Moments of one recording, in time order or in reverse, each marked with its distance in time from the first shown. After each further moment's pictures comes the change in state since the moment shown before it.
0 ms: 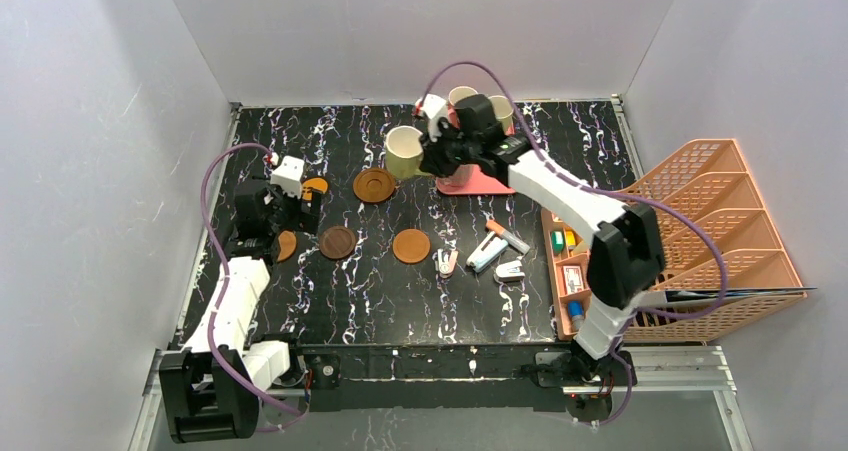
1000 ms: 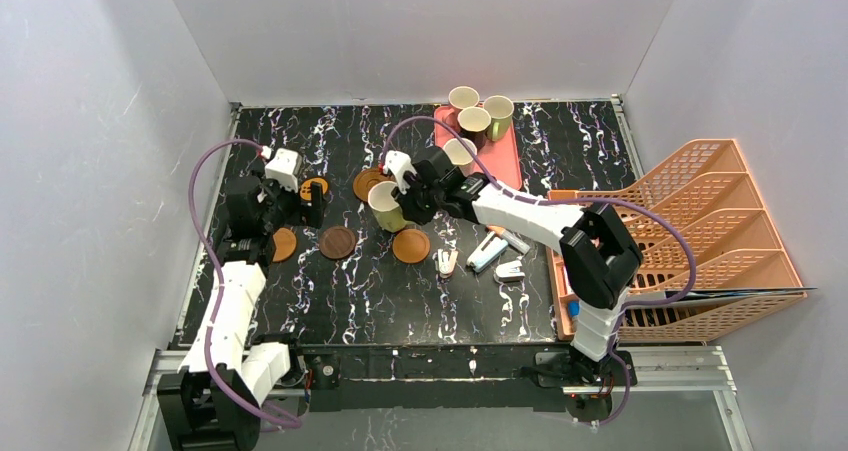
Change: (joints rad) left arm 0.006 -0.058 0.064 -0.052 0.143 -0.126; right arm 0.225 0.141 -0.095 0.042 0.211 0.011
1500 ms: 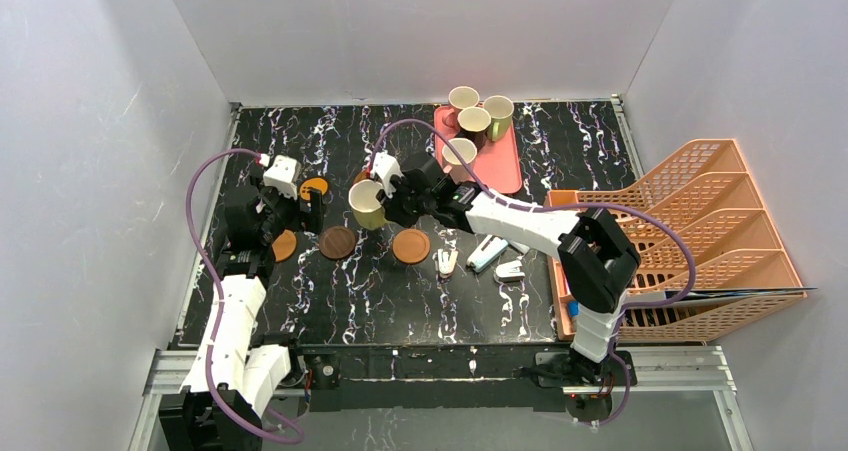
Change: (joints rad) left arm 0.000 -0.108 -0.060 0.015 0.005 0.005; right arm 0.064 -0.019 -0.011 0.141 0.008 0.021
